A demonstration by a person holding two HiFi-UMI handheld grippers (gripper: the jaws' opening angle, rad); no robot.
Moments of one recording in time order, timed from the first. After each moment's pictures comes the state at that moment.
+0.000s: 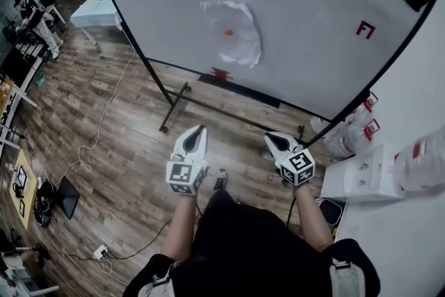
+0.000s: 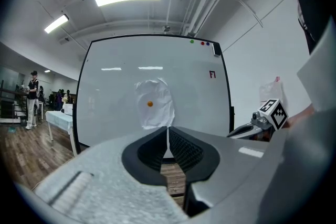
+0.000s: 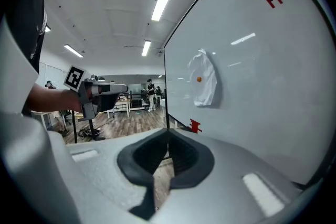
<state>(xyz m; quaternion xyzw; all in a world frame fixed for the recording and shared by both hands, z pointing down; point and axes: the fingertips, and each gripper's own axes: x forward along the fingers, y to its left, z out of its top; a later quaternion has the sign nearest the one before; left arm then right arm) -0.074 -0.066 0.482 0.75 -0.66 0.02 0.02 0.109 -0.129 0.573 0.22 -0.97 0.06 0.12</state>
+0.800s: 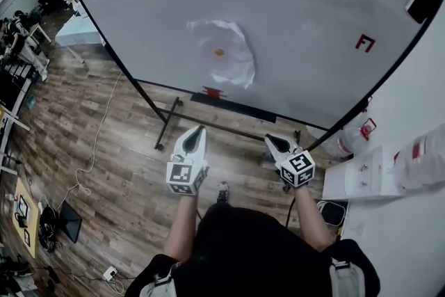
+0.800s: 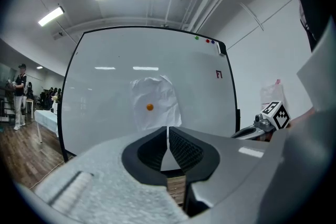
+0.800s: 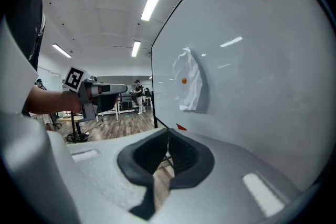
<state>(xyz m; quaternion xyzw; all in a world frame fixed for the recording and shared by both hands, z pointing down) -0.105 -0.165 0.479 0.77 -0.63 0.02 0.01 0.092 -0.209 0.566 0.27 -0.95 0.07 0.11</state>
